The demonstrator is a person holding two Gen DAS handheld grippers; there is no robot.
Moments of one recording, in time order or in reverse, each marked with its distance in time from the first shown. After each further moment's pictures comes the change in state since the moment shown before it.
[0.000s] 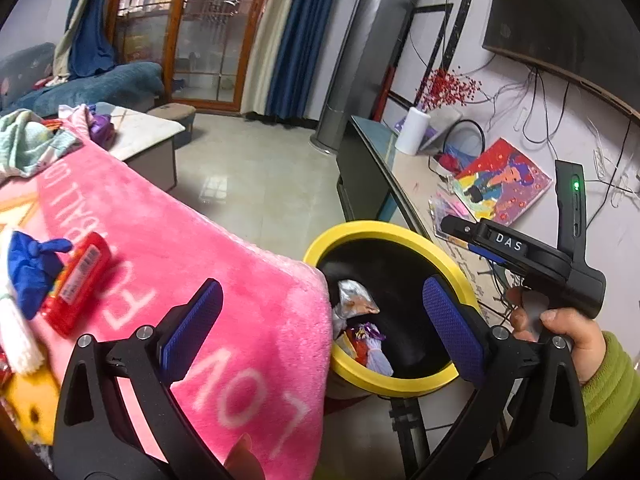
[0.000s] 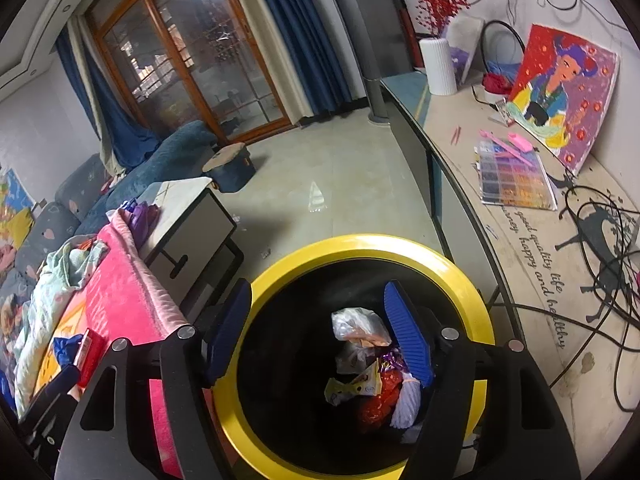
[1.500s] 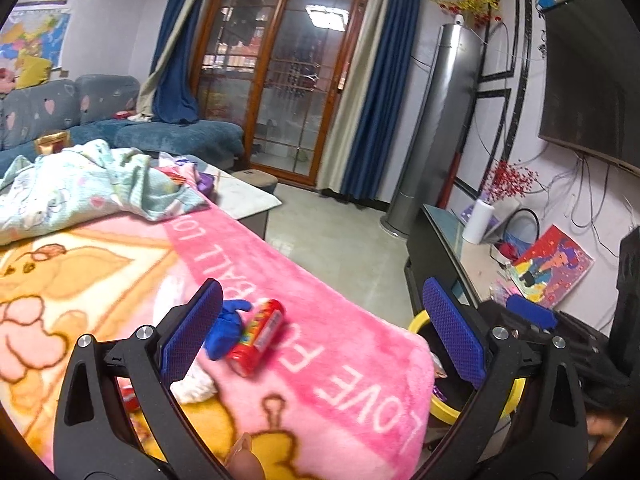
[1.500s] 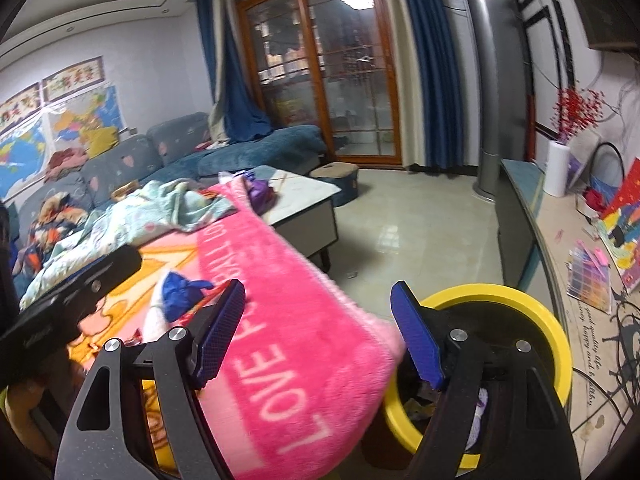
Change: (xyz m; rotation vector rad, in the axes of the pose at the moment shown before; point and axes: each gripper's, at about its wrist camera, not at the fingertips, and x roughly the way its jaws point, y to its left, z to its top) left arm -0.118 0.089 0.009 -0.110 -0.294 0.232; right arm -0.073 0.180 -0.052 -0.398 -0.112 0.244
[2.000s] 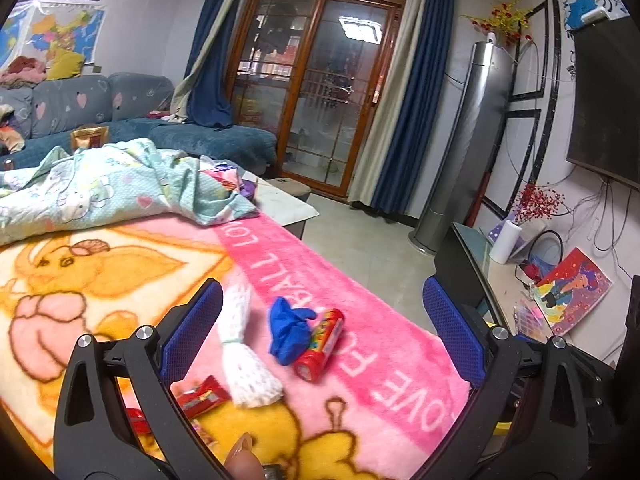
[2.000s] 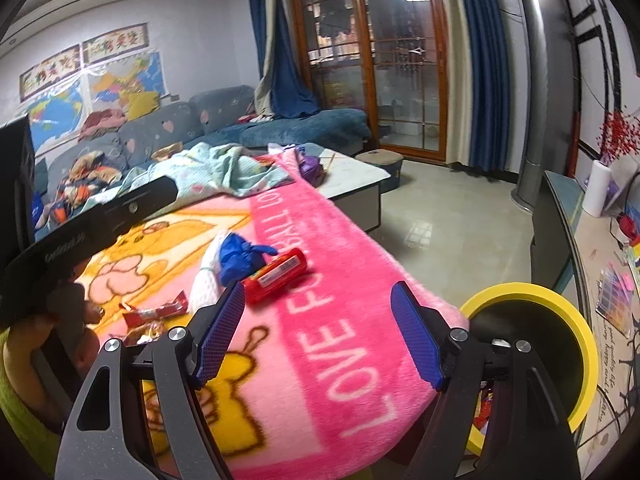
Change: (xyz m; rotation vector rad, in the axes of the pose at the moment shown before) left arm -0.022 0.049 0.006 -0.060 -0.035 0.097; right arm 0.007 0.063 -0.018 -0.127 0.066 0.115
